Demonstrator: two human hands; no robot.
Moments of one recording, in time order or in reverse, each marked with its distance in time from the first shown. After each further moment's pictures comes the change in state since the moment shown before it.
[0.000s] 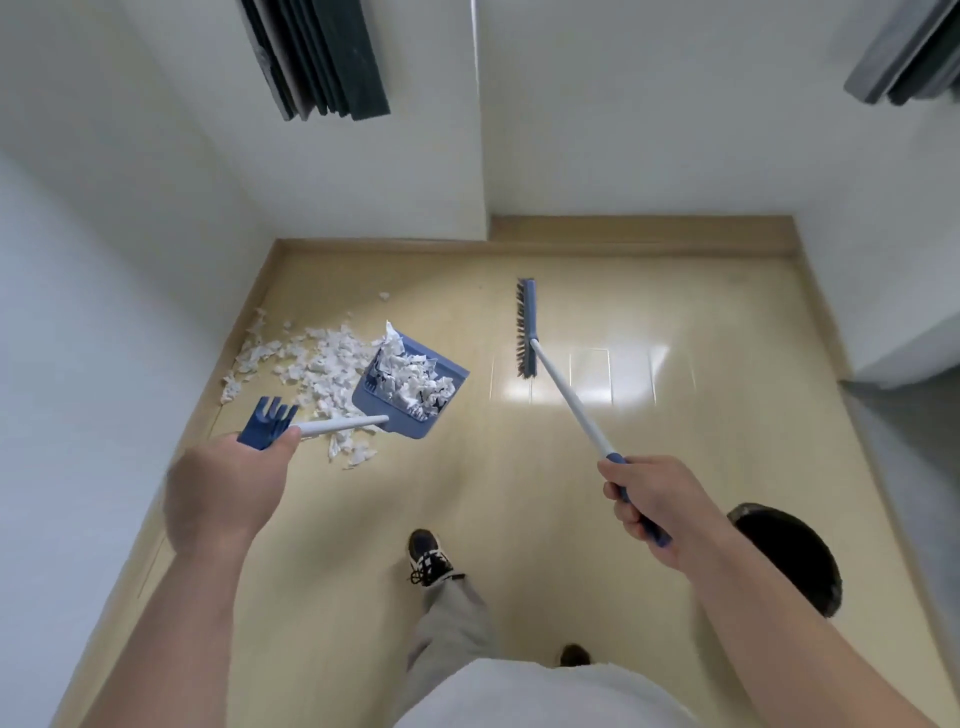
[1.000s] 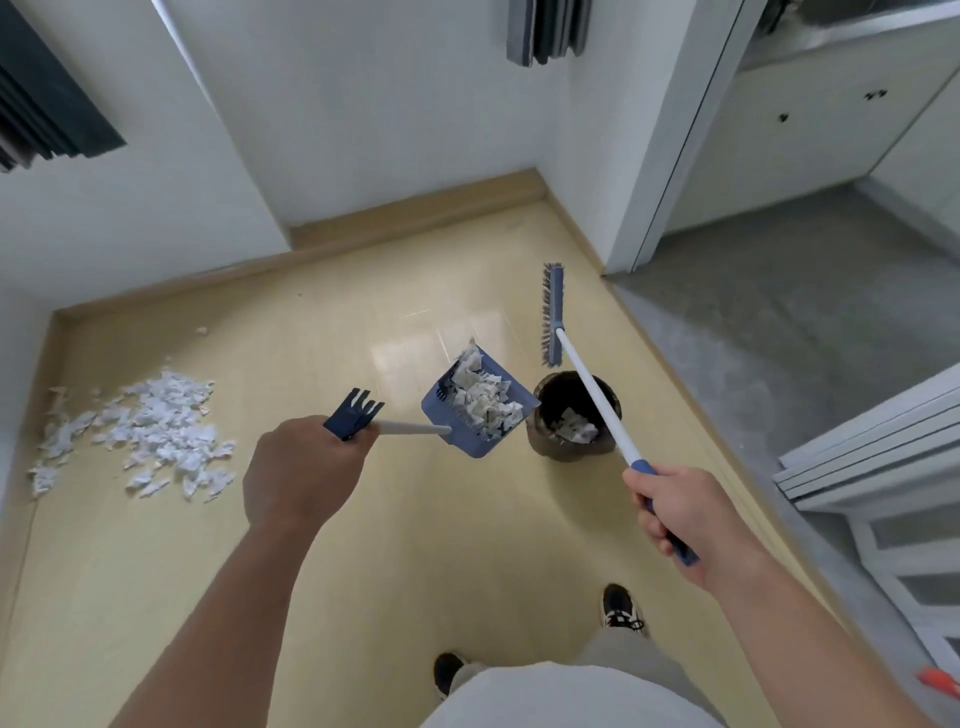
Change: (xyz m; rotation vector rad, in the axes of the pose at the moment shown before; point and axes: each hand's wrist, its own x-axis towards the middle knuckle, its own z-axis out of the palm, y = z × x) left_hand -0.359 0.038 0.054 0.049 -0.353 0.522; right_hand -0.242 0.293 -0.235 0.250 0.399 -0.041
